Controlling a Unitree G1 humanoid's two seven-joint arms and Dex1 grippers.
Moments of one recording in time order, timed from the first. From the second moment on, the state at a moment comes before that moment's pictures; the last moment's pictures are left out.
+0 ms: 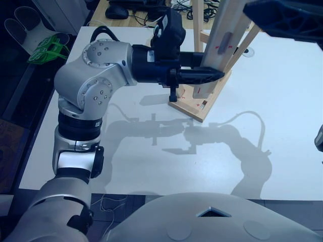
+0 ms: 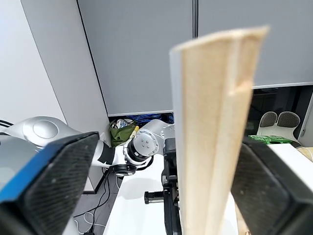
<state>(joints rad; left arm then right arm) -0.66 0.51 -0.17 -0.27 -0.73 0.77 -0.99 -0.94 -0.68 -0.17 -0.16 1.24 1.19 0.91</state>
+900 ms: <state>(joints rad) -0.63 0.48 -0.17 -0.29 -0.68 0.69 -1.00 -0.90 -0.65 -0.23 -0.20 1.28 1.16 0.78</state>
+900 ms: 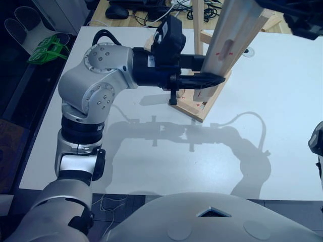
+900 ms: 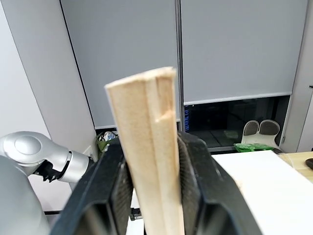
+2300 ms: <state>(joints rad) -0.22 0.17 -0.24 0.30 -0.01 0.21 -0.42 -0.43 -0.60 -0.51 -0.42 1.12 0.64 0.32</state>
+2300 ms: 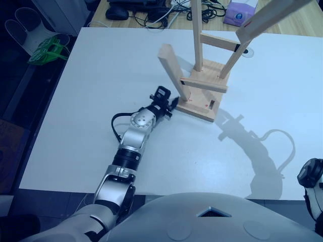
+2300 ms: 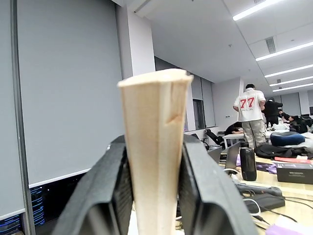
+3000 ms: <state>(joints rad) -0.10 0.04 -0.37 0.07 -0.01 0.41 -0.41 -0.05 -0.36 -0.48 -0.27 0.92 0.54 0.27</state>
